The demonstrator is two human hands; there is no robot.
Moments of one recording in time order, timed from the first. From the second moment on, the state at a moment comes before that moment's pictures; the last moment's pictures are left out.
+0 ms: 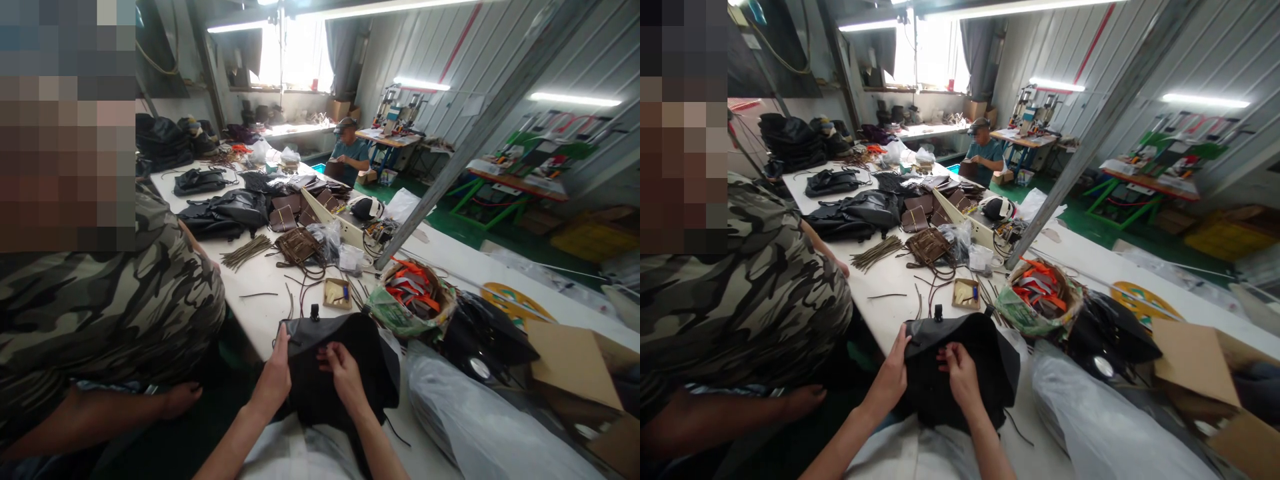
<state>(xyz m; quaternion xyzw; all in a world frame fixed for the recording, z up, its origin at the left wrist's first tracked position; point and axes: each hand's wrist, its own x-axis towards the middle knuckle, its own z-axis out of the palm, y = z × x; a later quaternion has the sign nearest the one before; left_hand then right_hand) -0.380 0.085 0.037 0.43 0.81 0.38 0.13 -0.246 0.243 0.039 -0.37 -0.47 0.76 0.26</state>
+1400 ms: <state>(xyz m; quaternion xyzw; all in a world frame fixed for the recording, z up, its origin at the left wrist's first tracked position) -0.371 0.091 0.099 0.58 0.78 0.20 0.06 -0.196 0.247 0.063 -0.32 -0.80 0.46 0.22</state>
